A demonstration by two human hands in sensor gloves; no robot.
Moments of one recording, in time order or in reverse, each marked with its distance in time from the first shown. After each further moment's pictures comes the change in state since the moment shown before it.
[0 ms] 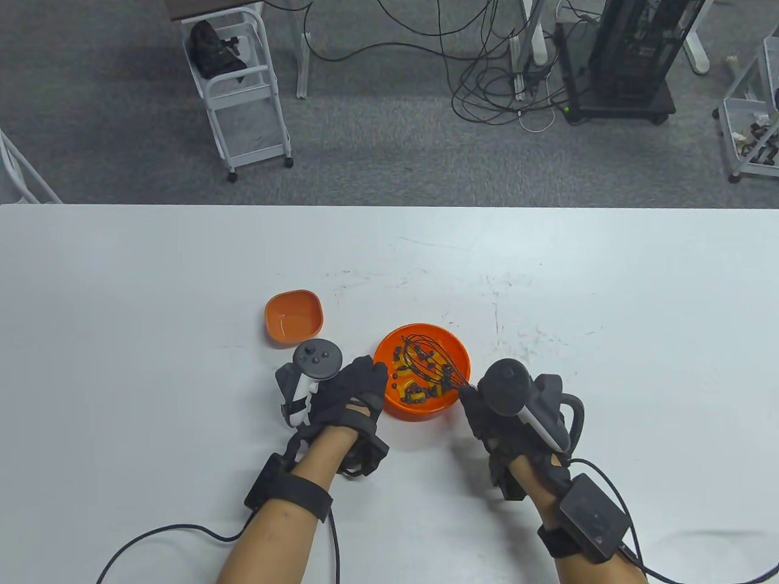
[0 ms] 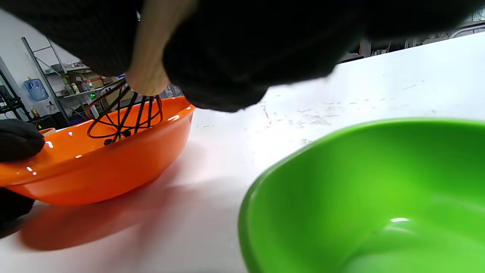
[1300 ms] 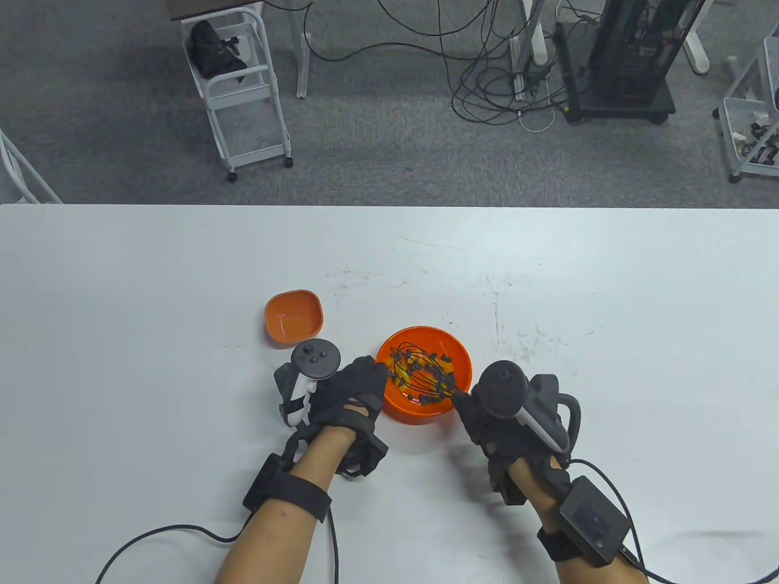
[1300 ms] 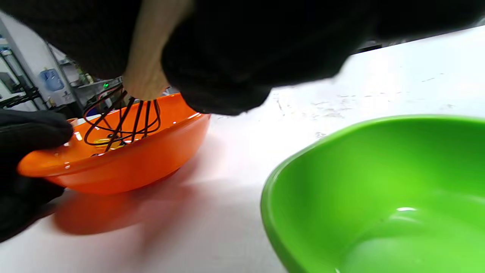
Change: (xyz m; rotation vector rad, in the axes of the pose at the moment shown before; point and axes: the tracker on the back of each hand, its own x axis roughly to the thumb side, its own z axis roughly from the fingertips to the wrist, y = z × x) left_hand -0.001 0.001 0.000 -0.026 -0.006 0.025; right_hand 0.006 -0.002 0.006 0.055 -0.063 0.005
